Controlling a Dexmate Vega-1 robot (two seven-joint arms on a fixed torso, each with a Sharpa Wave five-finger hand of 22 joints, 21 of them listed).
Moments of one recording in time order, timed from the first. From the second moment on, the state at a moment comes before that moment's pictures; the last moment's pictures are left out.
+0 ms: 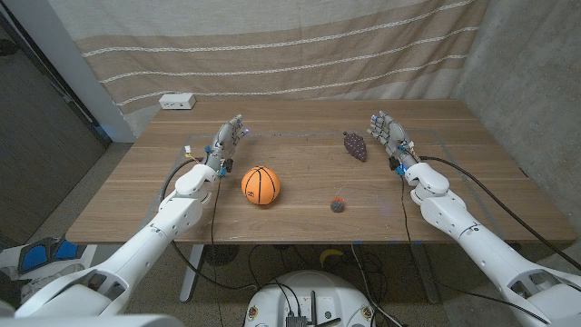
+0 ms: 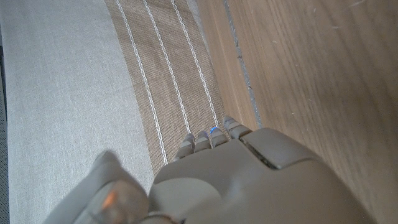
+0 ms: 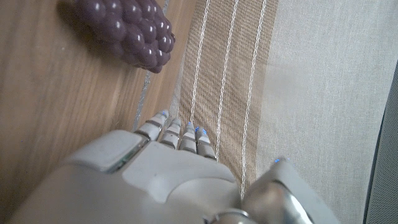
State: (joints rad) left arm 0.83 0.52 0.37 -1.30 -0.65 -0.27 -0.03; left_hand 0.24 0.16 0.74 0.15 0.20 -0.03 0.03 0.17 0.17 -0.11 0.00 0.20 0.18 -0.14 0.00 0.20 0.18 -0.06 0.01 0.46 0.18; right arm -0.83 -0.48 -0.35 -1.26 0.69 0.33 0.06; right_hand 0.45 0.16 0.42 0.01 0.19 0.34 0.07 0.20 0.19 0.28 0.02 0.20 0.27 0.19 -0.02 0.22 0.46 0.36 0.02 0.19 0.17
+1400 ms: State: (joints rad) left arm 0.78 0.56 0.39 -1.31 -0.49 -0.30 0.07; left_hand 0.21 0.14 0.70 0.07 0.19 0.03 -0.03 0.19 0.17 -0.05 0.00 0.20 0.17 -0.01 0.03 0.20 0.17 0.02 0.10 0.47 0.18; right arm -0.81 -0.40 -0.32 -1.13 0.75 0.38 0.06; right_hand 0.46 0.16 0.43 -0.04 0.19 0.37 0.09 0.20 0.19 0.35 0.08 0.22 0.25 0.25 0.03 0.24 0.44 0.41 0.06 0.21 0.17
